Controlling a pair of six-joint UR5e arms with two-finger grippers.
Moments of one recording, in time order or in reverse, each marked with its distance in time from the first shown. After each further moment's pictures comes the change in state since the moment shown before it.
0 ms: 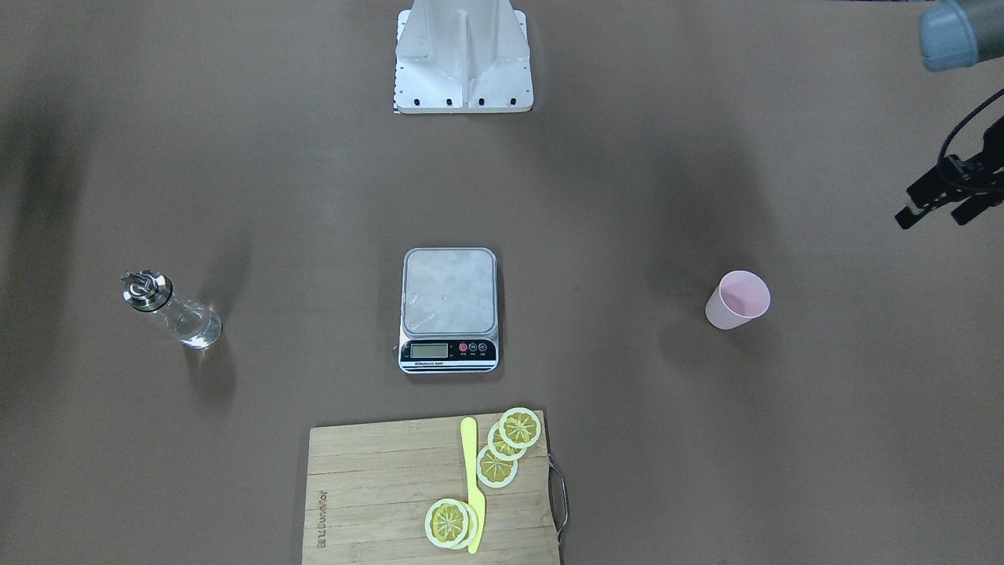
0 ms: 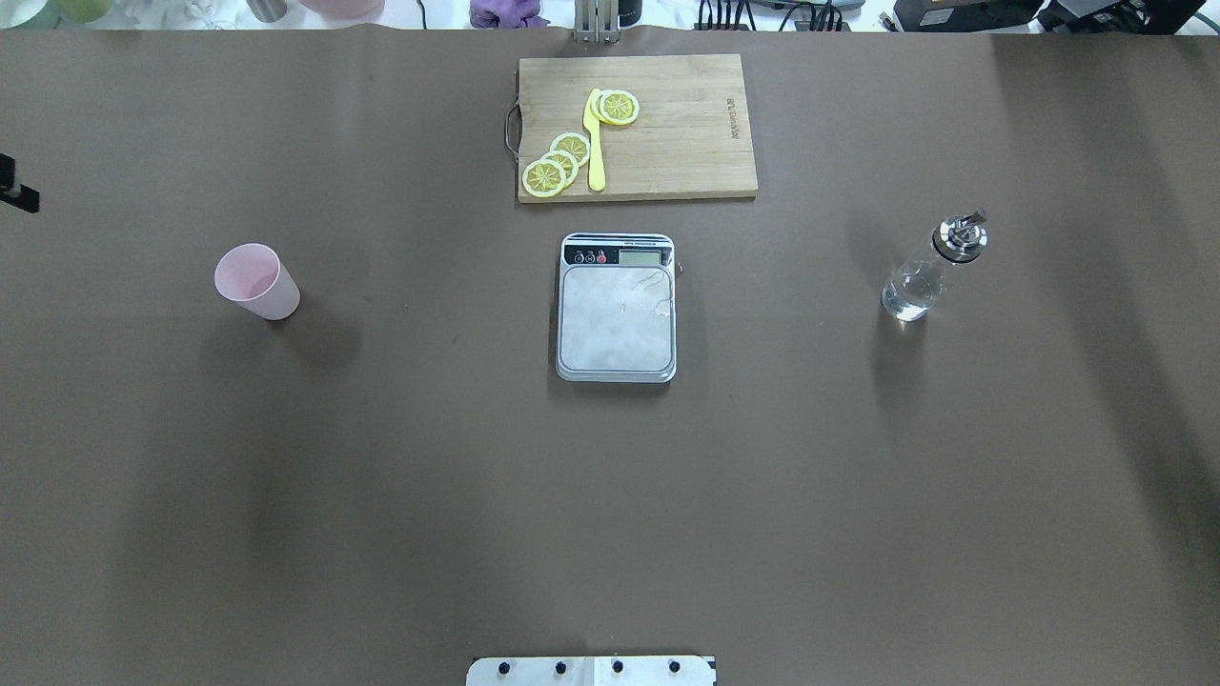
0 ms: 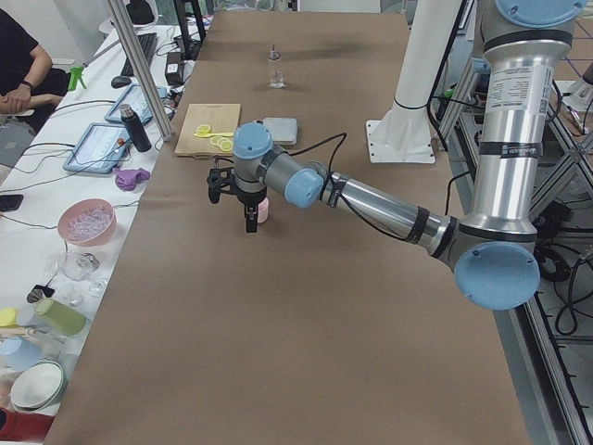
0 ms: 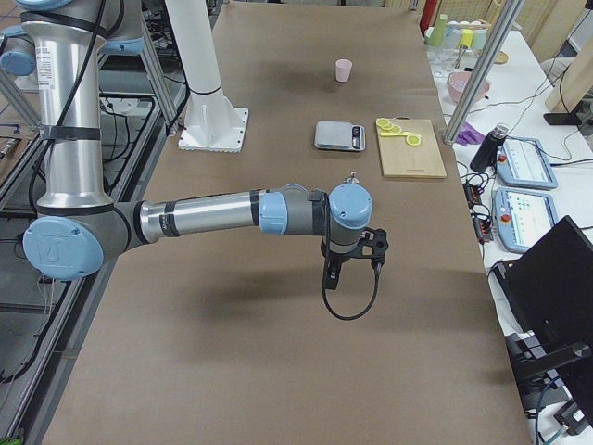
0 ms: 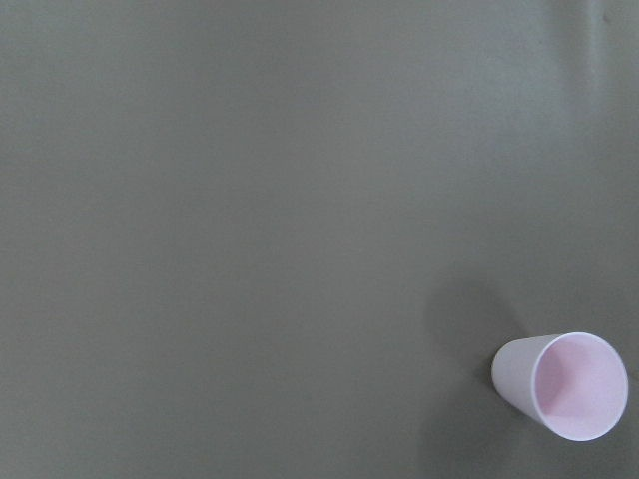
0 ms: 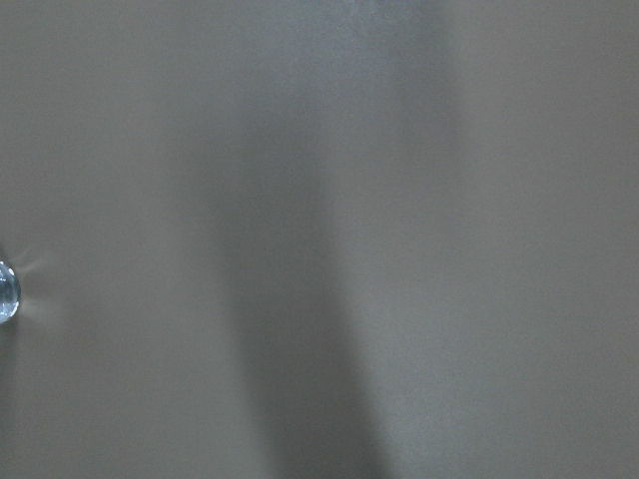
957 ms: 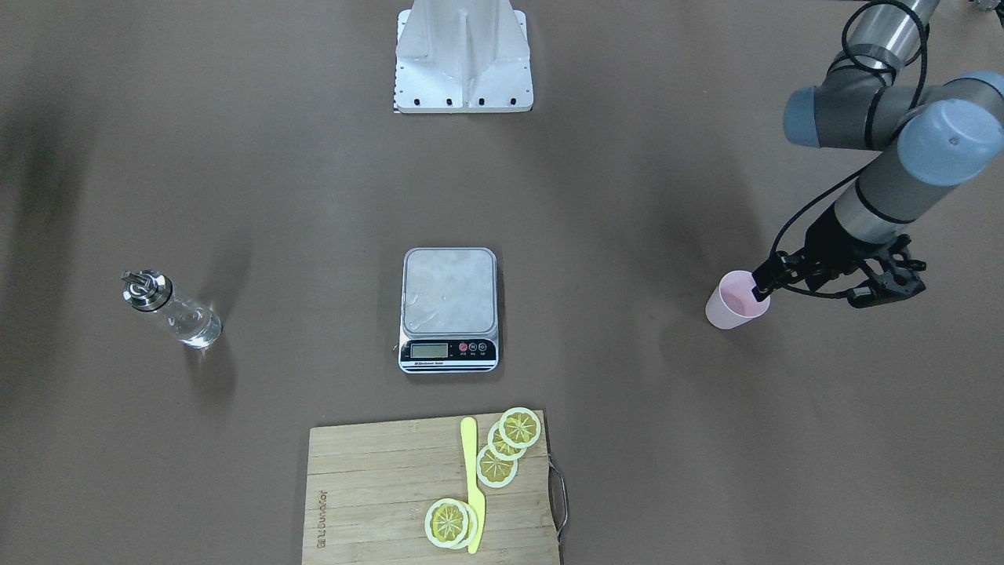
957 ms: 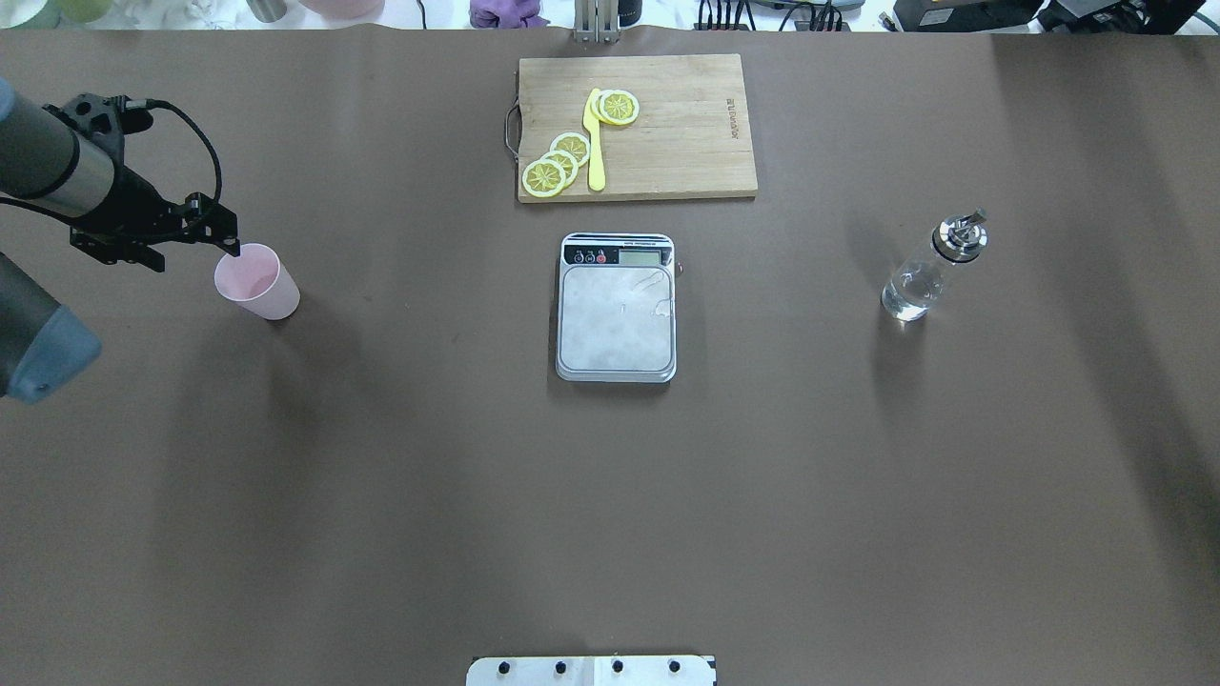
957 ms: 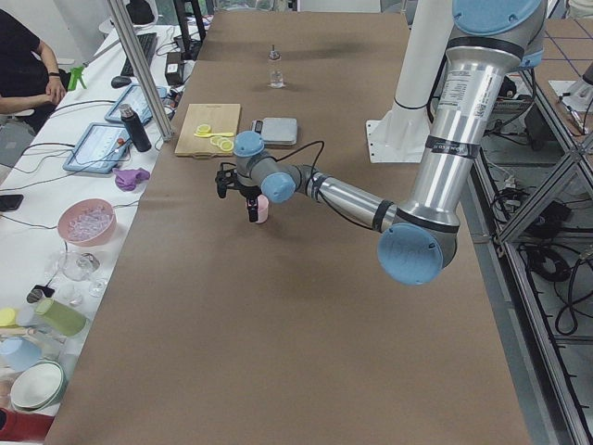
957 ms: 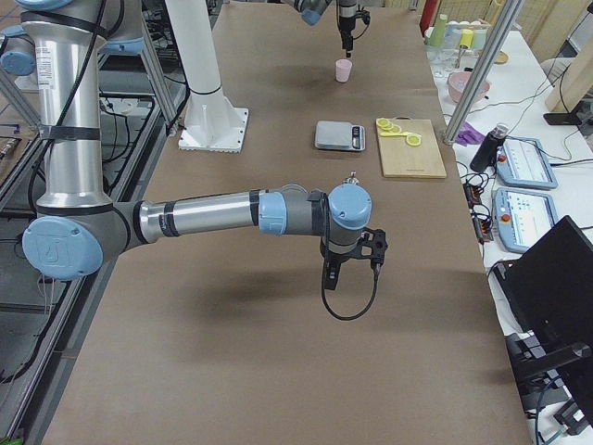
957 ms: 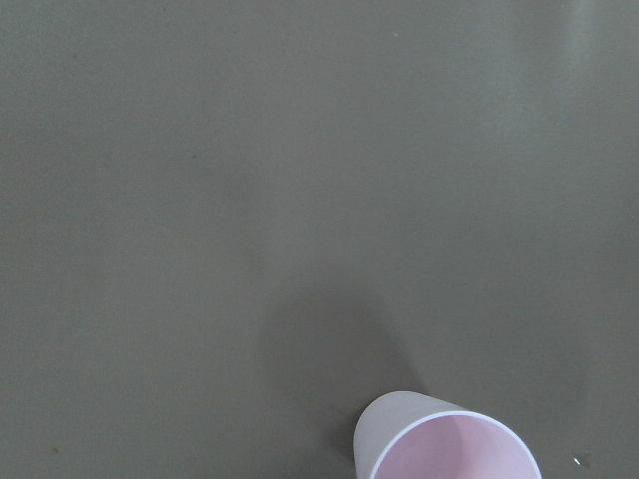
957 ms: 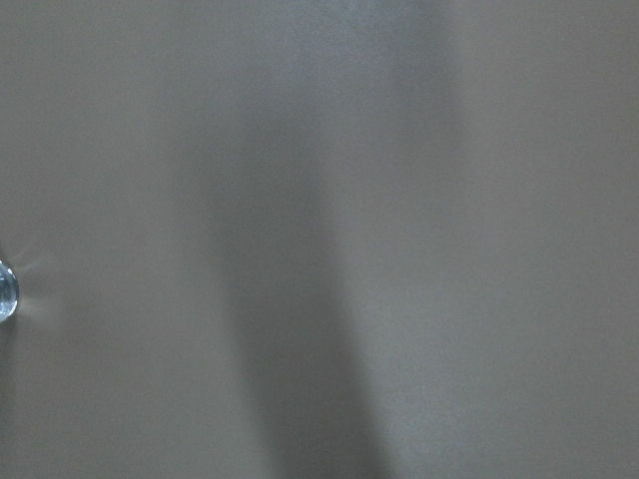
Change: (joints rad) left arm 0.269 -0.162 0.257 -0.189 0.164 -0.244; right arm -0.001 0.001 0.000 -0.005 0.000 0.001
